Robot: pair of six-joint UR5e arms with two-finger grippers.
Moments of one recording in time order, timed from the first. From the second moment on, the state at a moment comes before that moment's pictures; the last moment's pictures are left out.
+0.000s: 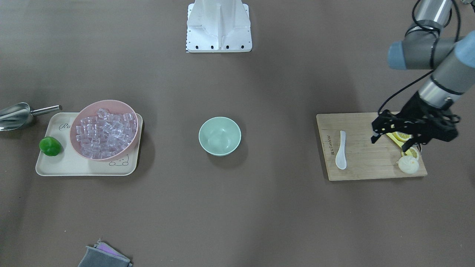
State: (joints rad) left arm -0.87 -1.80 -1.62 -2.24 -1.95 -0.79; right arm 1.32 -1.33 1.56 -1.36 2.37 0.28
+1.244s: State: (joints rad) left arm -0.80 -1.78 -1.58 -2.25 -1.92 -0.81; right arm 1.29 -1.32 1.64 -1.32 2.41 0.41
